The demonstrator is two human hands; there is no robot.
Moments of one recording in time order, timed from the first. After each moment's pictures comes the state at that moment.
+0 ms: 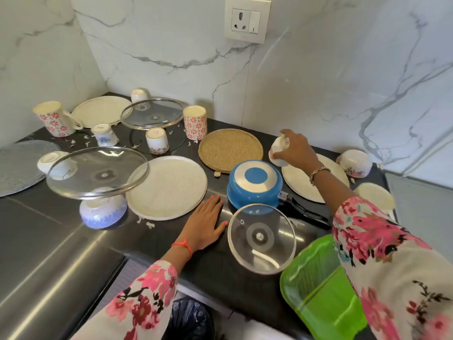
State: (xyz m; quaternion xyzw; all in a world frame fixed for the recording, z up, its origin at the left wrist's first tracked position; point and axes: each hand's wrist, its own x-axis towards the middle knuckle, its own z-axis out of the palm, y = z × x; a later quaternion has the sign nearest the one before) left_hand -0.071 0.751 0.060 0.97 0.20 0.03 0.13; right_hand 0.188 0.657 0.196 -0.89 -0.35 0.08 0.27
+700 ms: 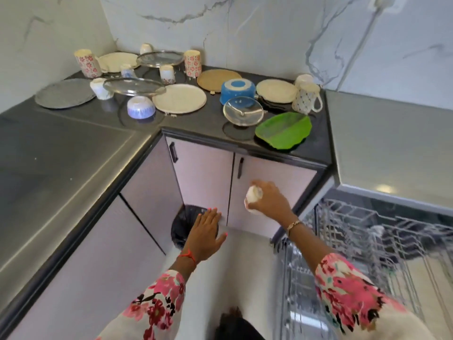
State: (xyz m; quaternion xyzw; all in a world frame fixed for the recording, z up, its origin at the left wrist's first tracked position) left_hand -0.410 0.444 0.000 0.95 0.20 0.00 0.23; right_hand -0.240 0.325 0.094 -0.89 -0.31 0.21 0.25
